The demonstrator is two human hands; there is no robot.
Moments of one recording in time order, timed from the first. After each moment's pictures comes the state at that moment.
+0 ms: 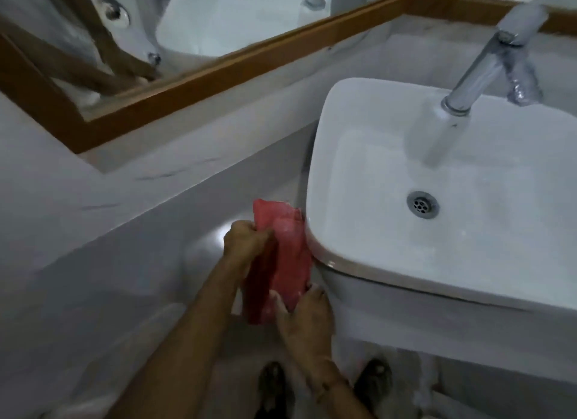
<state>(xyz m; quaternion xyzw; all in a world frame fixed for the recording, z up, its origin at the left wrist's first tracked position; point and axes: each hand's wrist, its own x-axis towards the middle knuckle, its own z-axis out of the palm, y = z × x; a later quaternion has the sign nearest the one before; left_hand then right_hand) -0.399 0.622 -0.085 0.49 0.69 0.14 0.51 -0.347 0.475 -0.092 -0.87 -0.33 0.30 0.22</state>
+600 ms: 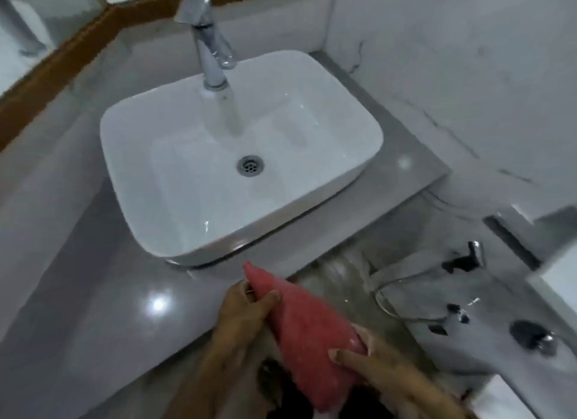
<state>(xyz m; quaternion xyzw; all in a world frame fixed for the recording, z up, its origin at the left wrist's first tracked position) -0.348 0.457 -0.021 0.64 0.40 -0.08 0.65 -0.297 0.242 -0.030 -0.73 0.05 0.52 0.45</state>
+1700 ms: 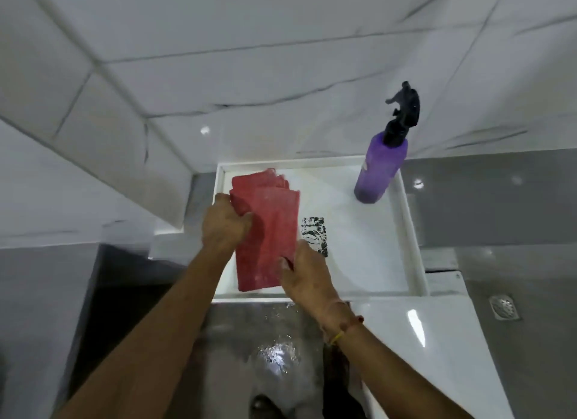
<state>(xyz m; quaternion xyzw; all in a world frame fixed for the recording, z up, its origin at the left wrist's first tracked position) 0.006 -0.062 -0.047 0.94 -0.02 -0.18 0.30 -0.135 -0.134 -0.051 -0.82 0.32 0.08 0.47</state>
